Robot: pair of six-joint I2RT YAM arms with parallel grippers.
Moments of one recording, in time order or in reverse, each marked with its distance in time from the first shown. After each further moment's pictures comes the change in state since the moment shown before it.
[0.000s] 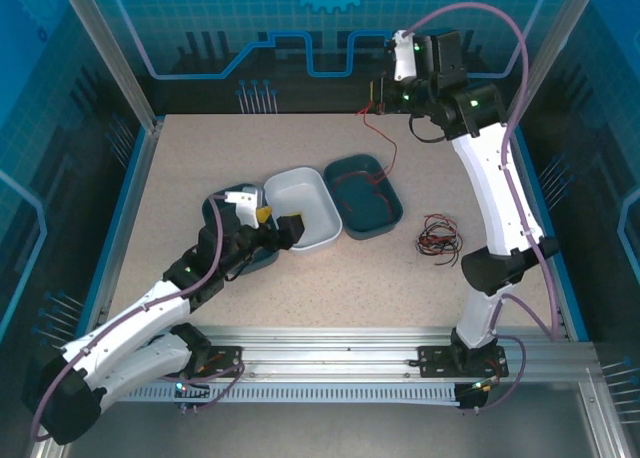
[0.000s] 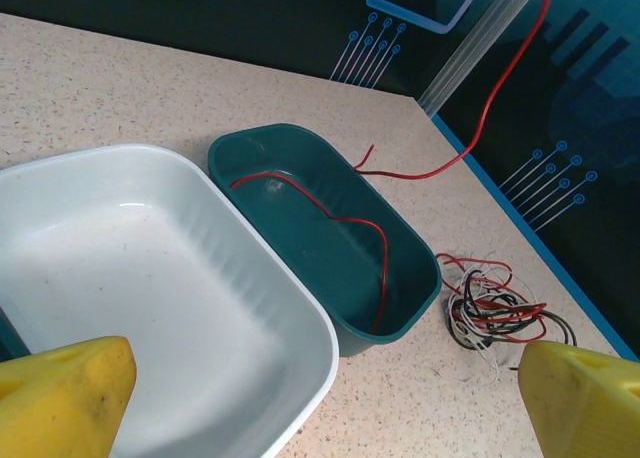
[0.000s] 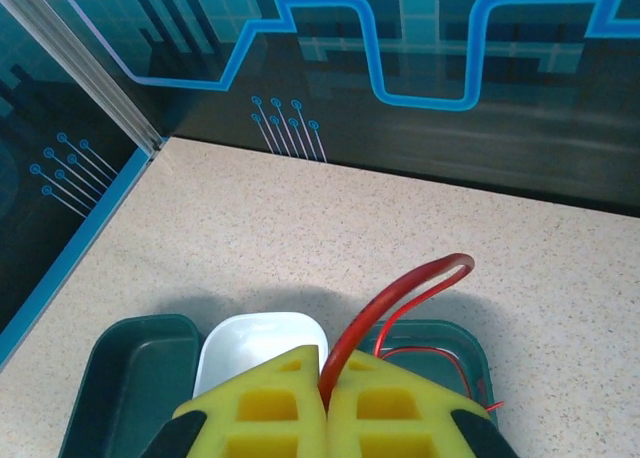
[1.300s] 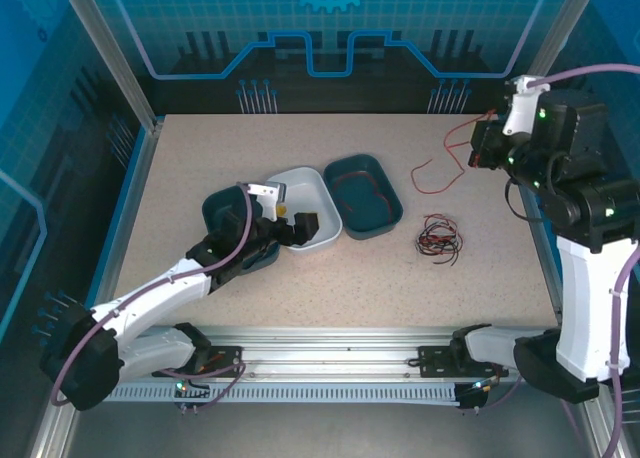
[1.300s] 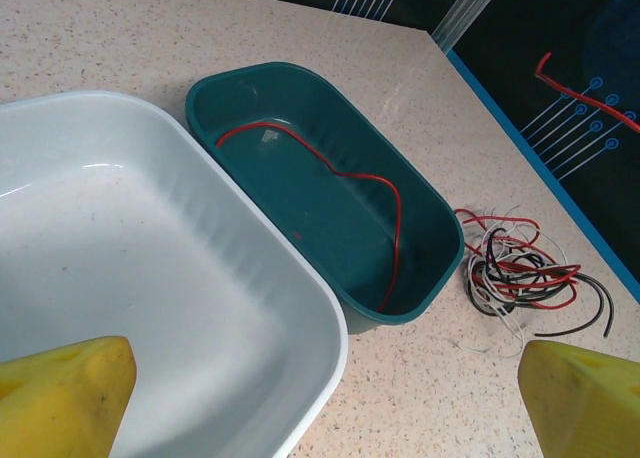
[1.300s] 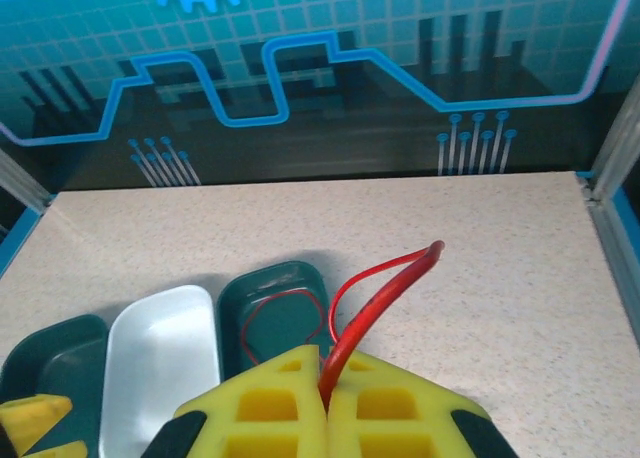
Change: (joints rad) left arm 0.000 0.231 0.077 0.038 0.063 0.026; right arm -0.167 -0.591 -0.343 -0.161 0.149 0.001
